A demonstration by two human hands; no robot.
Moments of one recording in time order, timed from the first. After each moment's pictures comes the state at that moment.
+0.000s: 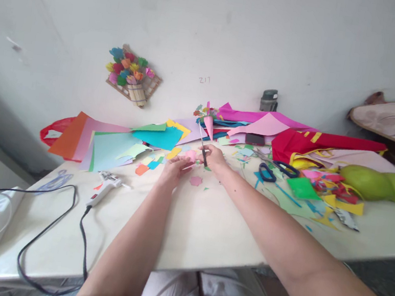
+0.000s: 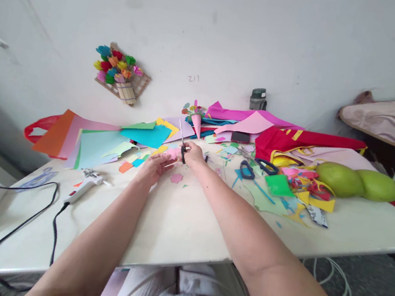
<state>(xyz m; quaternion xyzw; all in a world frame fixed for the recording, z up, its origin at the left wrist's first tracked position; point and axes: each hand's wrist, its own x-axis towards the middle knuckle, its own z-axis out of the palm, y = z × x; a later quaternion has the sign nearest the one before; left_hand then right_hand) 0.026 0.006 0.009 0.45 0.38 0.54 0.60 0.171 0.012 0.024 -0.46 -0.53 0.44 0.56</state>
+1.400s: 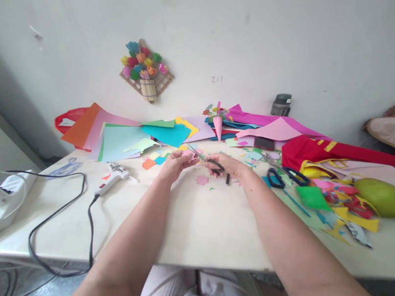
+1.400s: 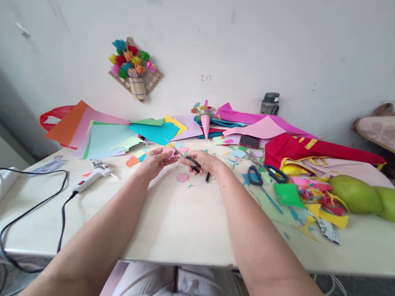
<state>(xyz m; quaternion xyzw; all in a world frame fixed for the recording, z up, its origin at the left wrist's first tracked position) 0.010 0.007 0.014 0.50 0.32 0.56 0.58 0.209 0.014 0.024 -0.35 -0.74 0.50 0.28</state>
